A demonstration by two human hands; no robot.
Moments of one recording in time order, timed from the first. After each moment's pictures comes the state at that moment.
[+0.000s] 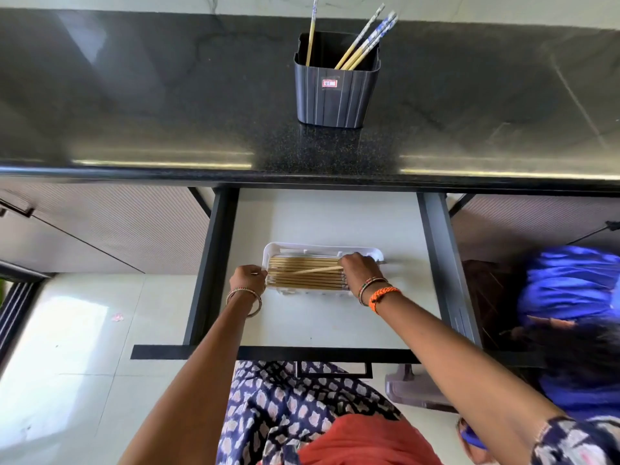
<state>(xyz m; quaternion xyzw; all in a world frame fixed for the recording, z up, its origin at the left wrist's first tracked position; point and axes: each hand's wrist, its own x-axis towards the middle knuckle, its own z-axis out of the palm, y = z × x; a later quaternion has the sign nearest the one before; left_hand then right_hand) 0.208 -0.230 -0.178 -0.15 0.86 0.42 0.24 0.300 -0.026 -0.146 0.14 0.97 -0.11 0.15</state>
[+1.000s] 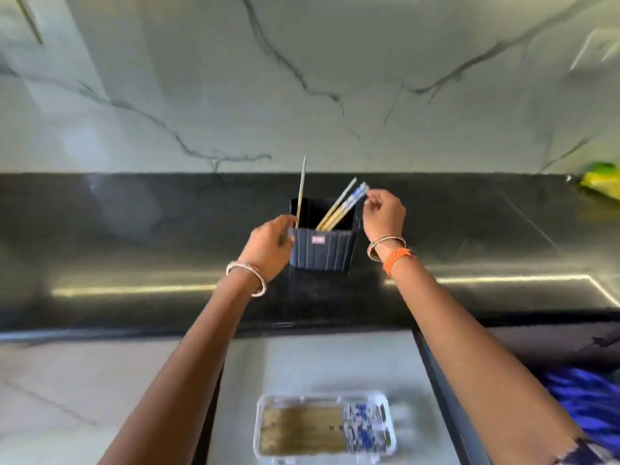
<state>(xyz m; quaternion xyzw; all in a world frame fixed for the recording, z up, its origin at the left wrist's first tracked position) 0.048 -0.108 0.082 0.31 0.86 0.41 0.03 0.096 0.091 0.084 0.31 0.78 -0.38 -0.38</state>
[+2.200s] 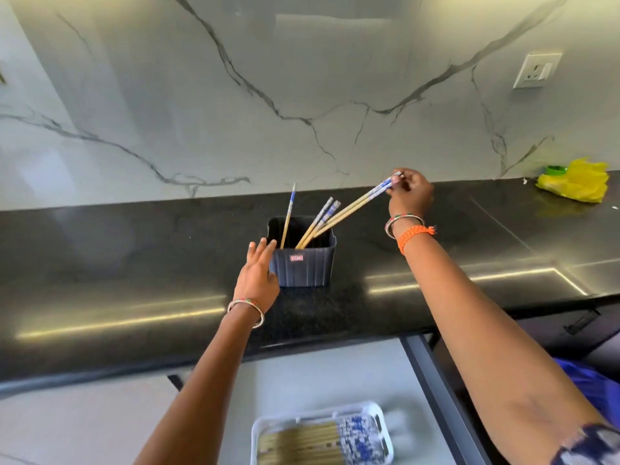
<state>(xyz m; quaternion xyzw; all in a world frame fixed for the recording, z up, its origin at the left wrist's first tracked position) 0.037 -0.096 0.030 0.31 0.88 0.36 0.00 0.103 0.162 0.123 0.34 0.59 -0.50 -0.54</state>
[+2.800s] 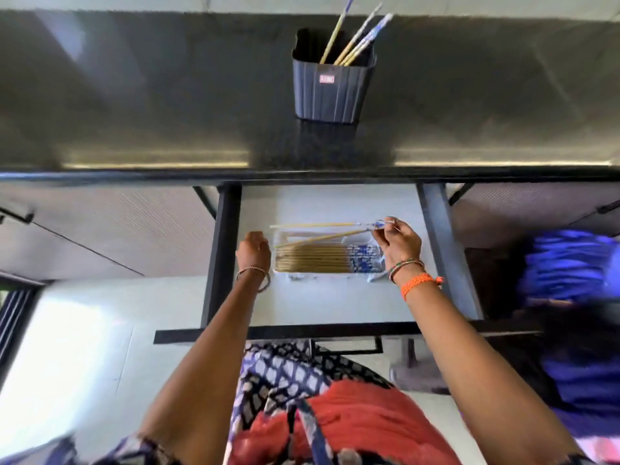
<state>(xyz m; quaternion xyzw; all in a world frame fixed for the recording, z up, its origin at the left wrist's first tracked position) 0.189 -0.220 -0.130 -0.04 0.90 0.41 0.14 0.292 0.000 -0.126 0.45 0.40 -0.75 -0.26</state>
